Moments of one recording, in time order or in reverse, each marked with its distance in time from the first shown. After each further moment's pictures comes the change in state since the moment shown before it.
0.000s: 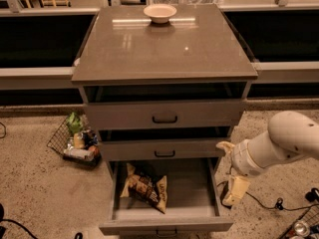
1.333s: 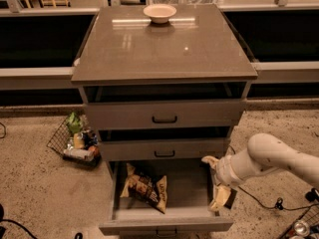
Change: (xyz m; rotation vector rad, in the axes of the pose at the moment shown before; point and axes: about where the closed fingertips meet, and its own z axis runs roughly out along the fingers) arm 0.033 -0.014 0.113 -0.066 -0.128 -0.008
